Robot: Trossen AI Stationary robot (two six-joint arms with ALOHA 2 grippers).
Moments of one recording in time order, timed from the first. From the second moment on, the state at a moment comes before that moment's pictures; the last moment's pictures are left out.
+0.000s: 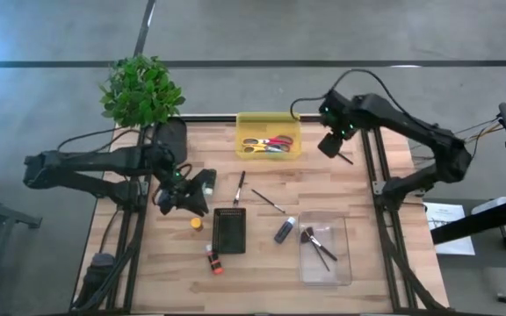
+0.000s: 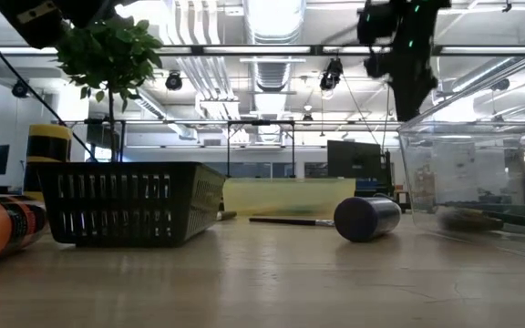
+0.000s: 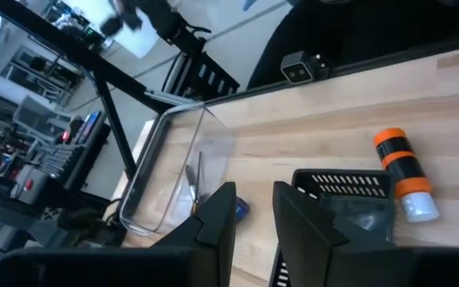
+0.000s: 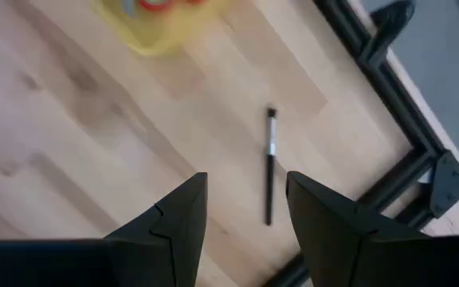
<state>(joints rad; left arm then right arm) 0.11 1.00 0.81 -0.43 0.75 1.28 -0.59 1.38 1.30 -1.24 0.14 0.10</state>
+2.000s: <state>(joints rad) 0.14 1.00 0.80 -0.34 0.74 1.25 -0.88 1.97 1.28 -1.00 0.05 -0.11</state>
